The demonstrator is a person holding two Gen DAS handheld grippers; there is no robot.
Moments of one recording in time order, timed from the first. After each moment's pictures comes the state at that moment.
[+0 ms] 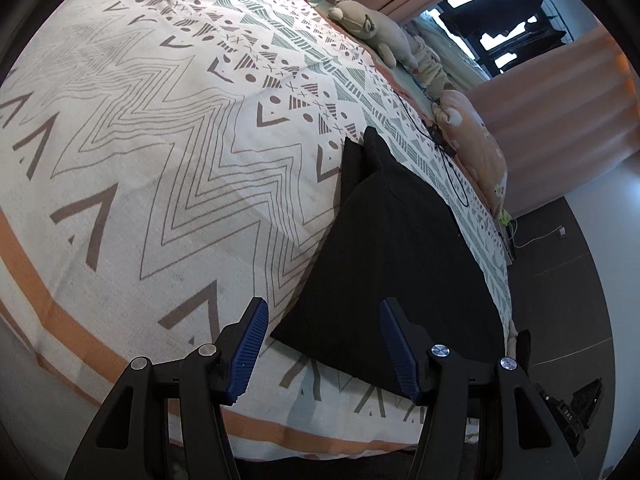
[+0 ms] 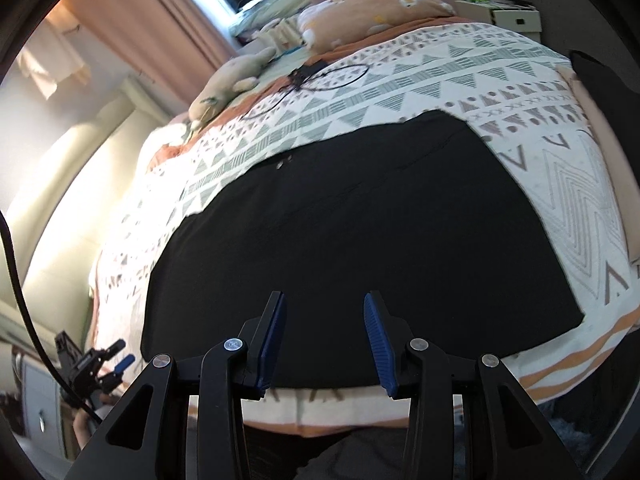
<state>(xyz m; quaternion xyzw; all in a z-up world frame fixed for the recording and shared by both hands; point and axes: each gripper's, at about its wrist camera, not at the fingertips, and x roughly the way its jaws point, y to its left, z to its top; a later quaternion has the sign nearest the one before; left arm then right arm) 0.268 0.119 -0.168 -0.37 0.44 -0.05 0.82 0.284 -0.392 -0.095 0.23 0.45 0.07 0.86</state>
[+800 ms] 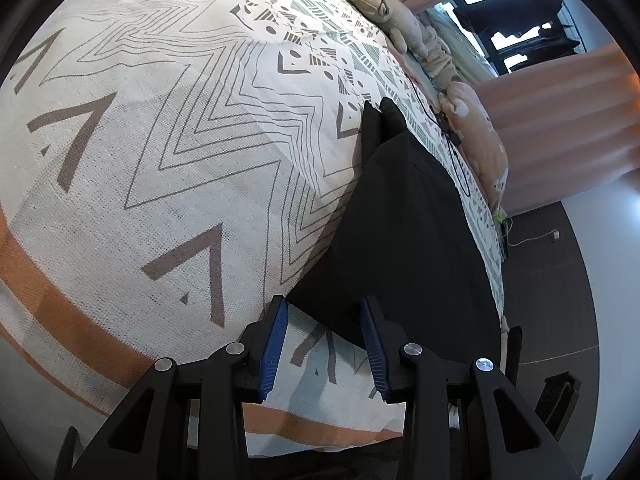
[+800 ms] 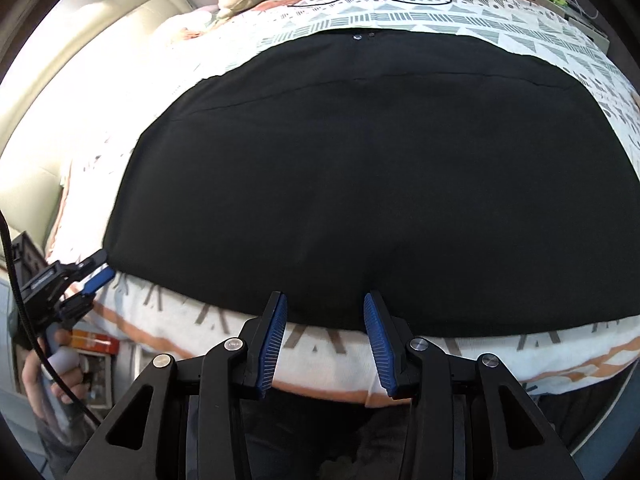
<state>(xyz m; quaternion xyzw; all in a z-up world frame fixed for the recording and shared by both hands) 0.261 0.113 -0.206 -0.40 0.46 -0.06 0.79 0.303 -0.269 -0.166 0.10 0.56 0.11 0.81</state>
